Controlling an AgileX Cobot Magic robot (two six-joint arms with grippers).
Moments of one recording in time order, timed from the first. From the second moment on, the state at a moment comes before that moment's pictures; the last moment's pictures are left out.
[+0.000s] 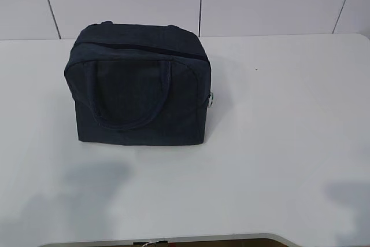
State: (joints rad) left arm -0.02 0.01 -0.50 -0.02 1.10 -0.02; right arm -0.13 -0.02 -0.50 -0.02 1.14 -0.14
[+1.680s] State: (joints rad) left arm -0.02 0.01 -0.50 -0.02 1.10 -0.02; right arm -0.13 -0.02 -0.50 -0.02 1.14 -0.14
